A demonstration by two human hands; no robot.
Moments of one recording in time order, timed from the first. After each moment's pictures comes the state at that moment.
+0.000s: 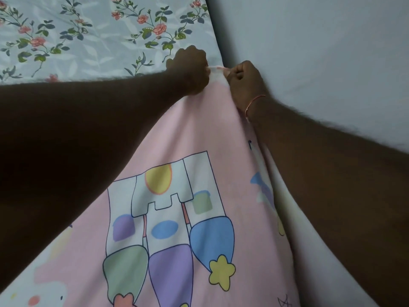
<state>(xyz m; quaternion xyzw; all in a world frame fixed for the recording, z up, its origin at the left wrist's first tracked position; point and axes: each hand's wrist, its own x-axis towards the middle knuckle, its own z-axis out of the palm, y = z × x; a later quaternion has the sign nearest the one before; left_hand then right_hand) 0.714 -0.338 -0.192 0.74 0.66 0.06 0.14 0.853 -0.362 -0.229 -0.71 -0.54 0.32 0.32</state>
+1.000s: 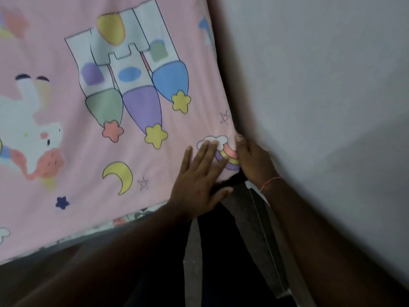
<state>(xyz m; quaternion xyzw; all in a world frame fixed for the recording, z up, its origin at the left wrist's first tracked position) 0.747 -0.849 -0.175 0.86 0.43 0.00 0.29 0.926 -0.823 -0.175 -0.81 -0.35 0.47 0.01</state>
